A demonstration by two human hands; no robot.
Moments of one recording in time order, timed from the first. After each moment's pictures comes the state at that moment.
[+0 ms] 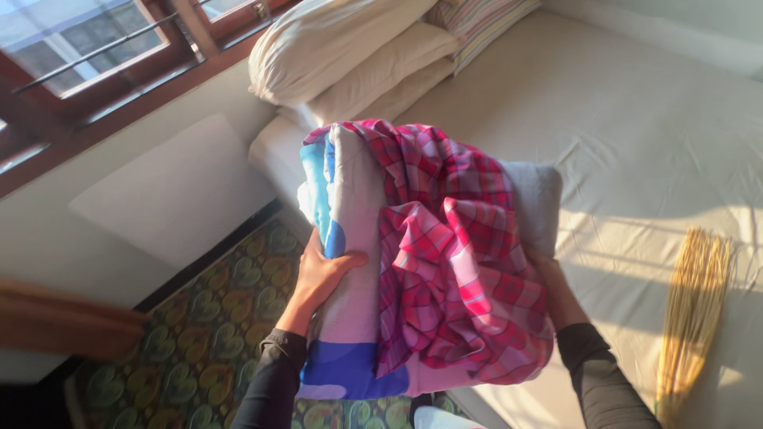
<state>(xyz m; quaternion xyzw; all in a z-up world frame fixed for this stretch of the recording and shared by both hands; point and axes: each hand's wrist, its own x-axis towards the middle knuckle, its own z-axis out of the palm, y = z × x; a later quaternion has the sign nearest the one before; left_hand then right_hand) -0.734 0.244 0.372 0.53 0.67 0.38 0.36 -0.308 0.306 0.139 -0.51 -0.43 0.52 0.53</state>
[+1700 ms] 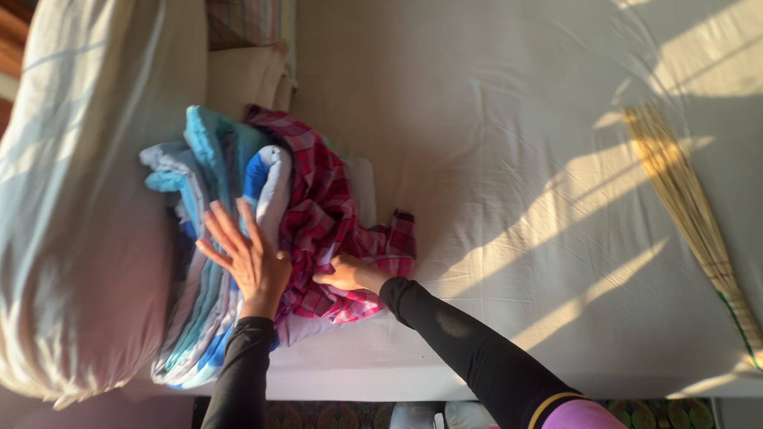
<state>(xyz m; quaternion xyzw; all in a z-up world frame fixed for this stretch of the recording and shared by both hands) -0.775 0.874 0.182 0.86 0.47 0.17 0.02 -0.636 0.785 0.016 -0.70 -0.45 0.55 0.13</state>
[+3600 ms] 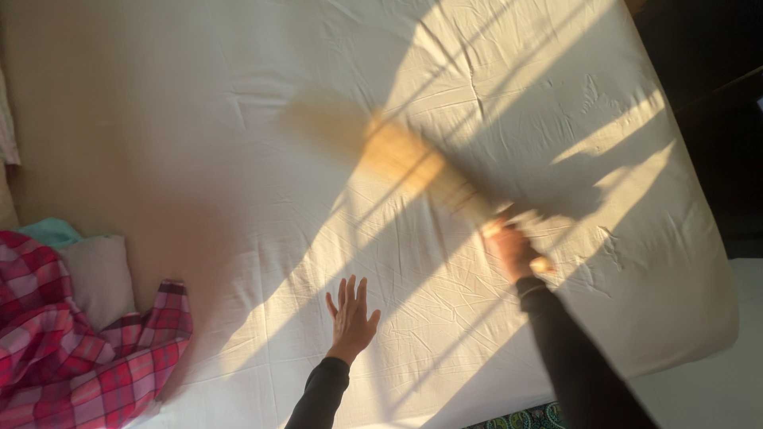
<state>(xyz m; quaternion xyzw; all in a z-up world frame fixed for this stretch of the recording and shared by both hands) -0.293 0.387 -0.066 0.91 0.26 -0.16 0.26 0.052 0.124 -0.173 -0.96 -0.12 0.23 0.13</state>
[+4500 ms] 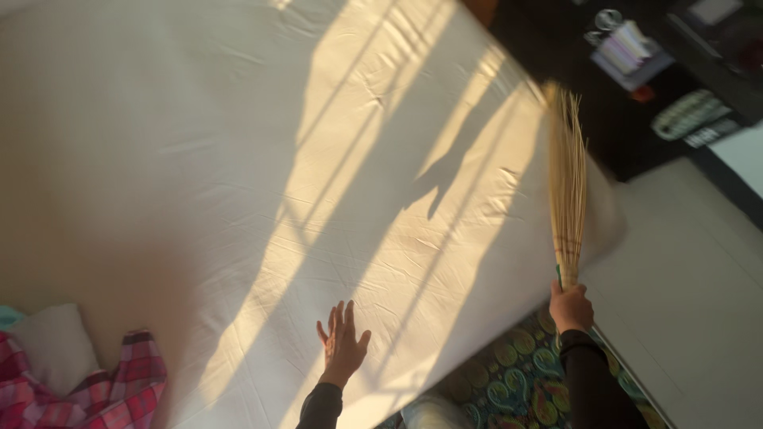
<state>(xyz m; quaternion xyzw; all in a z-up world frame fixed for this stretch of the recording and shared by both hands) -0.365 0.313 -0.060 0.93 0.18 -0.14 0.27 -0.167 -0.153 -0.023 -0.96 0.26 0.07 0.11</state>
